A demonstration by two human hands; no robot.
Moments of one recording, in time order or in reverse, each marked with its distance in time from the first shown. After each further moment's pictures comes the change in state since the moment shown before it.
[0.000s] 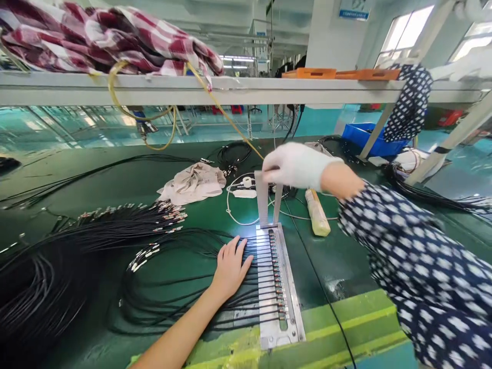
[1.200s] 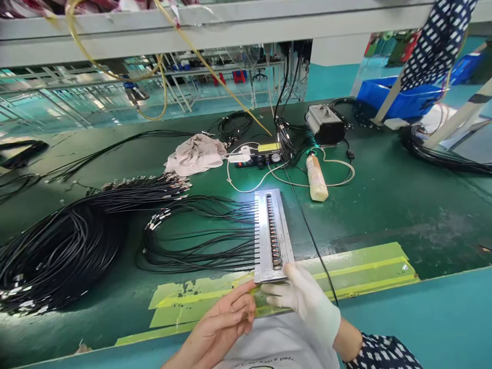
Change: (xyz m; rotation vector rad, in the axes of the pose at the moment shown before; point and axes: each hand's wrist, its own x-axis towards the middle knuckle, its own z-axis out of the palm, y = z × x) left_hand -0.169 0.107 -0.080 -1.816 -0.553 -0.793; right_hand -0.259 -0.084 0.276 2.102 0.056 0.837
